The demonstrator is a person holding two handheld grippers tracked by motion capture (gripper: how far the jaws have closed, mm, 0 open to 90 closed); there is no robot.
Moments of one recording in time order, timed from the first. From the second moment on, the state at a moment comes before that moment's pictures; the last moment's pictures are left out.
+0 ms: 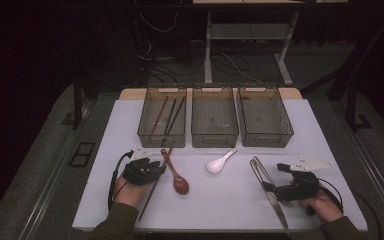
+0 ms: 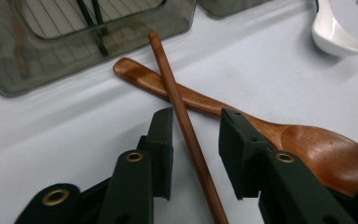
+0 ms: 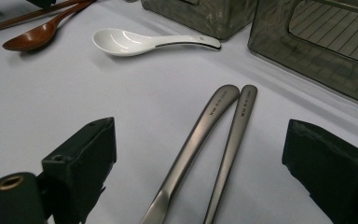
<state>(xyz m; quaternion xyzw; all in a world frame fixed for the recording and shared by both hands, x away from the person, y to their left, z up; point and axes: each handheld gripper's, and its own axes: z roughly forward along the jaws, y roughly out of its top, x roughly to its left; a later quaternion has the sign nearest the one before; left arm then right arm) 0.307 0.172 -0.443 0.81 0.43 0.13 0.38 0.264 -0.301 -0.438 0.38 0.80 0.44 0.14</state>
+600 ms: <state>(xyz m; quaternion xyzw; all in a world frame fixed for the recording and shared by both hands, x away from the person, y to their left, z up) 0.309 0.169 -0.447 0.82 0.43 0.12 0.37 0.264 -0.301 -0.438 0.38 0.80 0.44 0.13</state>
